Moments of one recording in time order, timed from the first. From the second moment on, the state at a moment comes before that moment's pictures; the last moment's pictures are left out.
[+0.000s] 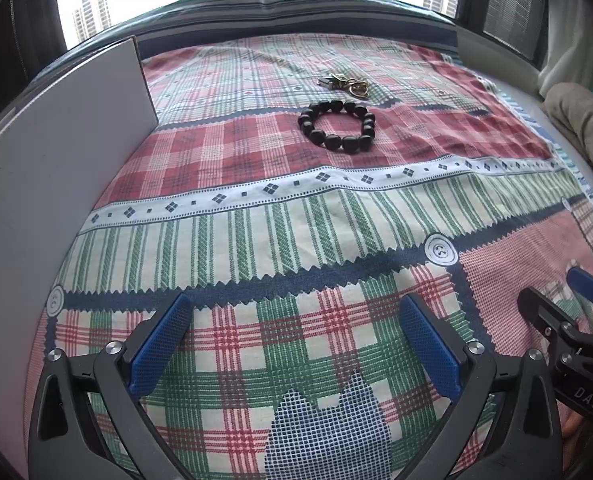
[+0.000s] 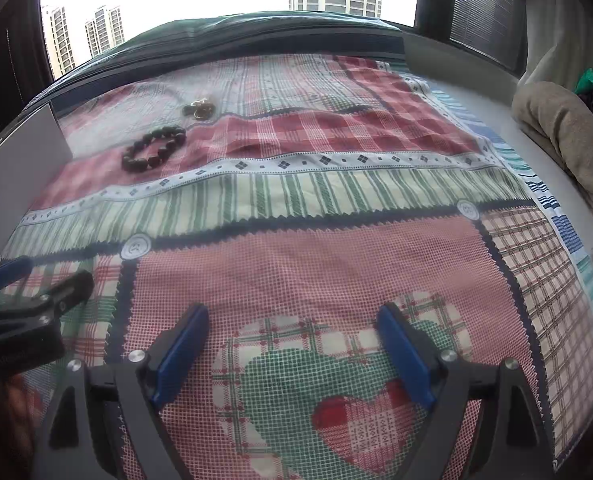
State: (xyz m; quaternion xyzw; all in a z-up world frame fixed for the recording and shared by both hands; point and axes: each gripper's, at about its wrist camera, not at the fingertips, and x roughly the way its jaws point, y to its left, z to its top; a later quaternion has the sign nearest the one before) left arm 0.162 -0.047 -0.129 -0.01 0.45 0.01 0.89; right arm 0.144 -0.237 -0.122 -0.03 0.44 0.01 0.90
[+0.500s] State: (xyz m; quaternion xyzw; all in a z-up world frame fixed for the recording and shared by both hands) left arm 0.189 -0.043 -0.113 -0.04 0.46 -0.03 0.89; right arm 0.144 -0.237 -0.122 -0.03 0.44 0.01 0.90
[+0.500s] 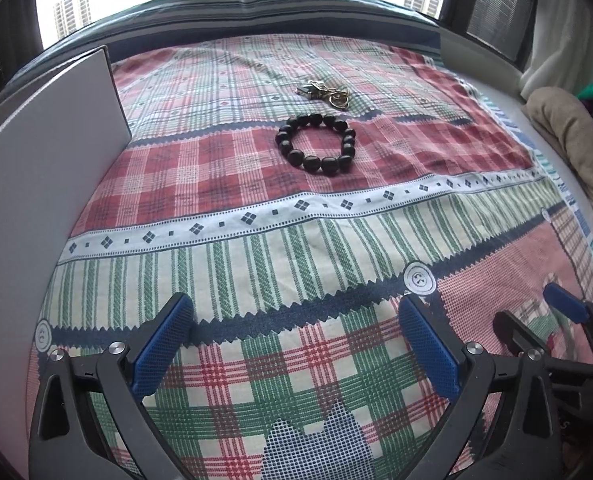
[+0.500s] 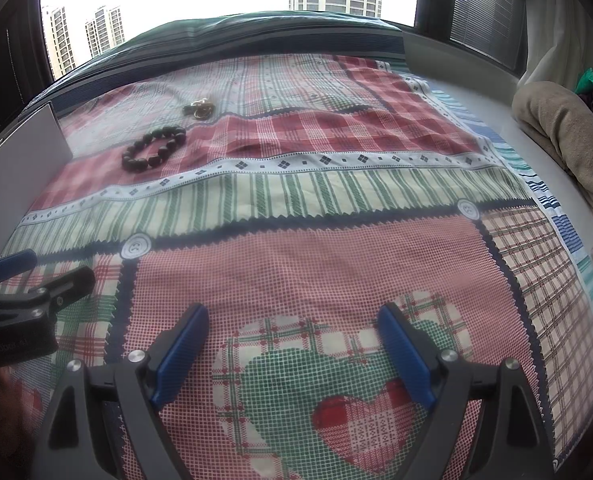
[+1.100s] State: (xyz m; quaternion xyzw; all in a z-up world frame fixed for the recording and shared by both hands) left arm 0.297 -0.058 -0.121 0.01 0.44 -0.04 0.90; right arm 0.144 -0.239 -0.122 -0.02 0.44 0.01 0.90
